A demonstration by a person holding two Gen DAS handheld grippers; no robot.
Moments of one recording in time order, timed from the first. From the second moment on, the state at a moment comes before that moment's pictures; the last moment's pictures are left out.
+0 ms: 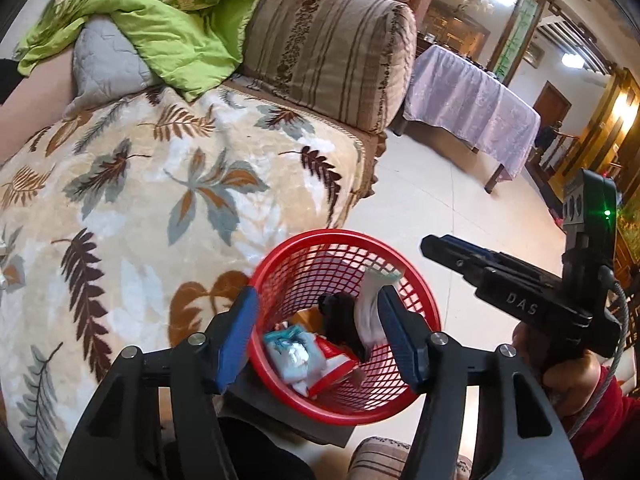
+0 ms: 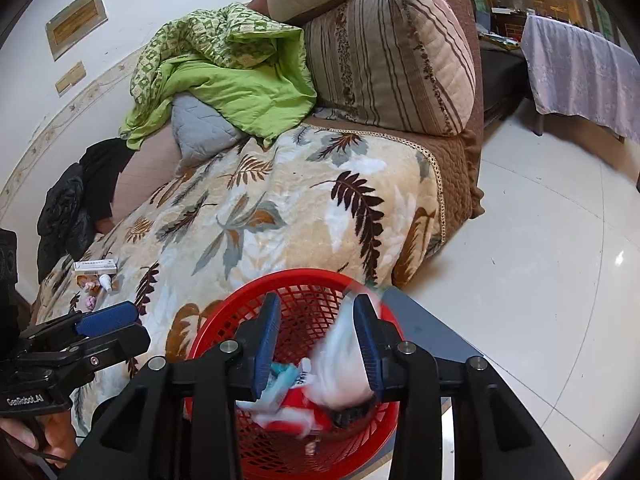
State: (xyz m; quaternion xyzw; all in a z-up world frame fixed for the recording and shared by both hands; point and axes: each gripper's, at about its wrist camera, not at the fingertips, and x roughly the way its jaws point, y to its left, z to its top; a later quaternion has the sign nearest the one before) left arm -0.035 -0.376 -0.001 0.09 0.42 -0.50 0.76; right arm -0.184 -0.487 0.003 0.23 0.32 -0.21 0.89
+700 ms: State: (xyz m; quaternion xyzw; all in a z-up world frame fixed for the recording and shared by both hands) left arm 0.044 -0.217 -0.009 0.01 0.43 -0.35 0.83; right arm -0.058 -0.368 0.004 0.21 0.35 -0.02 0.91
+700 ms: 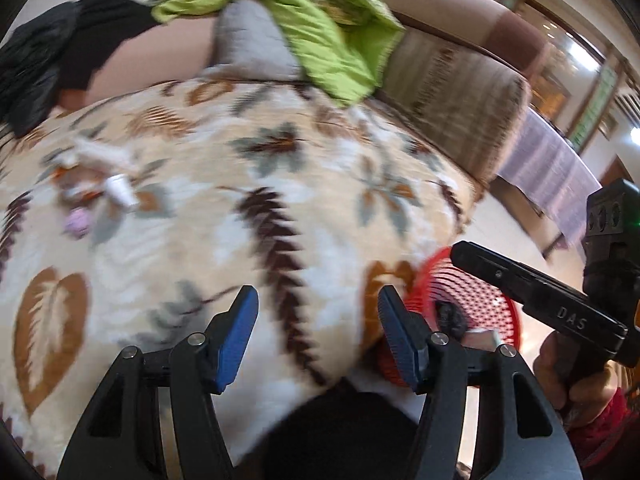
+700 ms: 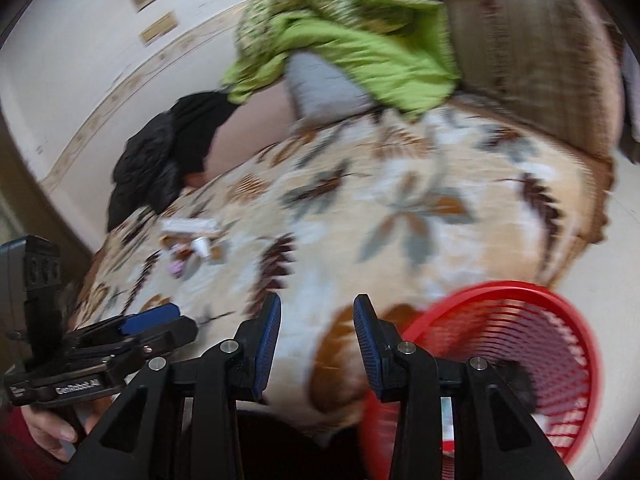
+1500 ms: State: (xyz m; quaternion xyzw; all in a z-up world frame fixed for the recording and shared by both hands) left arm 0.236 -0.099 -0.091 -0.05 0.48 -0.14 0.86; right arm 0.127 -0.241 -0.038 0.12 0.43 0.08 0.89
